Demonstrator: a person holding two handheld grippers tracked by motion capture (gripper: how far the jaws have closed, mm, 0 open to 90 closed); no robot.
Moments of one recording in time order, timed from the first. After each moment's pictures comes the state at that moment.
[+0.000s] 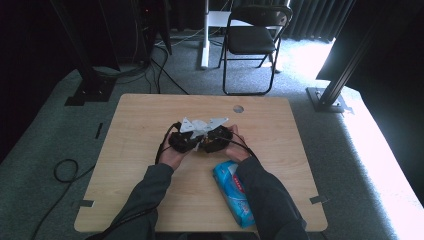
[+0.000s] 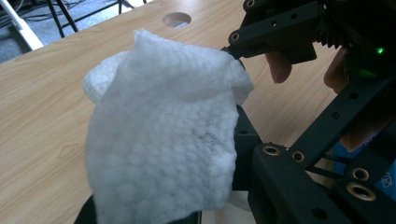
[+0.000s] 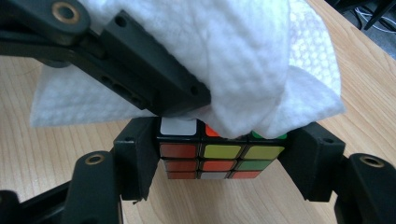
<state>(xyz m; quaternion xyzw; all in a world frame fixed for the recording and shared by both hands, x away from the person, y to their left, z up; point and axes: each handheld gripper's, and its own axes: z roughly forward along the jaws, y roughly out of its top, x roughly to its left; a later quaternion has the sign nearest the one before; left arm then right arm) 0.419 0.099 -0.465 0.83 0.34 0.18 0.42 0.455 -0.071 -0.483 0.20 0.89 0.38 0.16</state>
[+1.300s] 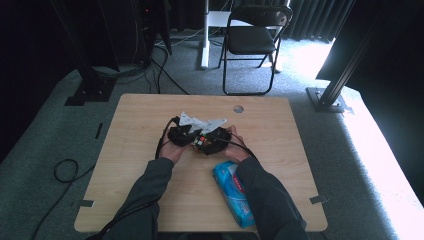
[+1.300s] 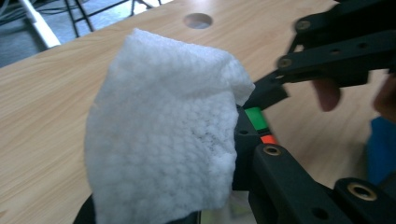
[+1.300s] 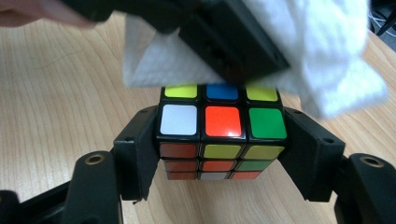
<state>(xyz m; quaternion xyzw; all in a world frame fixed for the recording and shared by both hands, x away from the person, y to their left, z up) 0.439 0.100 -0.465 0.82 0.35 0.18 0.41 0.451 -0.067 -0.483 0.18 0.90 0.37 0.15</state>
